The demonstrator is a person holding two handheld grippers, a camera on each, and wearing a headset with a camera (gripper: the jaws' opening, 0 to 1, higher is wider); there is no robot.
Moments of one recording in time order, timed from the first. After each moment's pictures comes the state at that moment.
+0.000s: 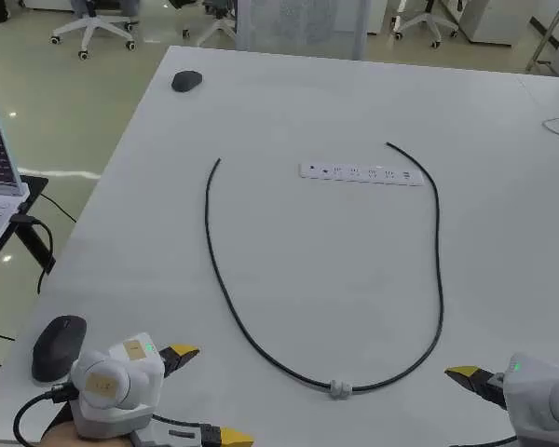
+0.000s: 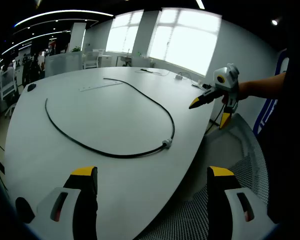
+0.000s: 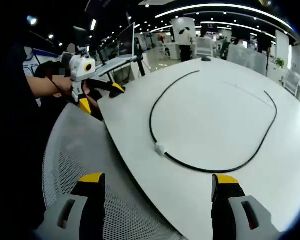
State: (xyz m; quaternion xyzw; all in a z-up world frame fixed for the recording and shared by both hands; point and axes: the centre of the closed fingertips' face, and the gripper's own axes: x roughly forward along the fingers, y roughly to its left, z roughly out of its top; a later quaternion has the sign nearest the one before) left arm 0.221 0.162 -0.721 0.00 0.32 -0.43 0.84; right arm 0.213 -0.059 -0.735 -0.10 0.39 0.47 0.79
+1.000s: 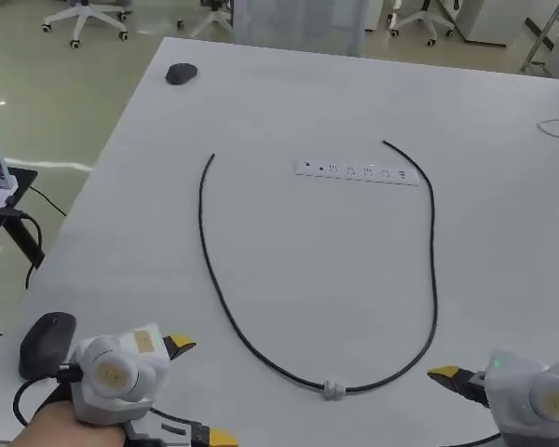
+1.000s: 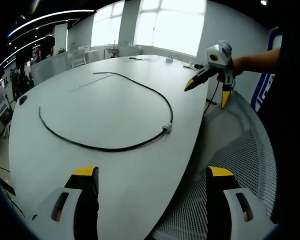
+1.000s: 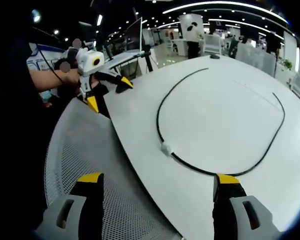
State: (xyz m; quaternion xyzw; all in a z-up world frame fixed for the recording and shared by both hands) left arm 0.217 0.172 -0.736 0.10 0.34 -0.46 0.82; right arm 0.210 -0.051 -0.735 -0.12 0.40 0.49 0.77
